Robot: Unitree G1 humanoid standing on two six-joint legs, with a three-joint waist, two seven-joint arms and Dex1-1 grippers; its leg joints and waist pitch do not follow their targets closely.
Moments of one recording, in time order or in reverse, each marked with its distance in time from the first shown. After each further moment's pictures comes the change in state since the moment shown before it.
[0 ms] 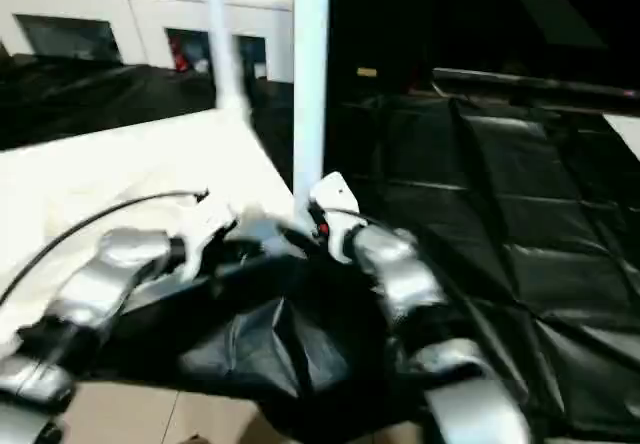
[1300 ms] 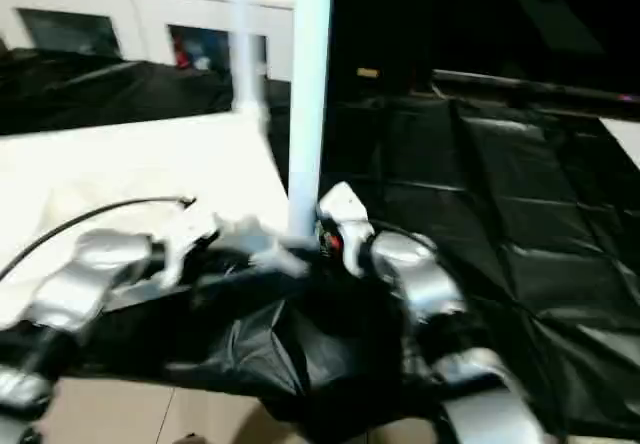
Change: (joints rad) left arm -0.052 -0.053 0.009 0.057 0.041 0.022 0.124; right arm -0.007 0.095 -0.089 0.060 0.031 0.060 -0.241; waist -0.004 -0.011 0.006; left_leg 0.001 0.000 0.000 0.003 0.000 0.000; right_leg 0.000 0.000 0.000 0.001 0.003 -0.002
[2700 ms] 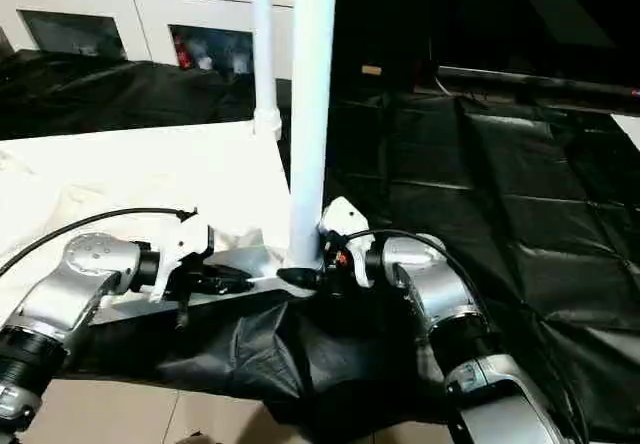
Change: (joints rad) left arm 0.089 0.140 -0.027 -0.105 -0.078 -0.071 -0.313; right arm 0.058 -0.175 0.119 -0.132 0.016 -0.008 0.504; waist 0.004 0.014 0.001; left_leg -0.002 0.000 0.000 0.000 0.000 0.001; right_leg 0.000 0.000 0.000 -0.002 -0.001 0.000
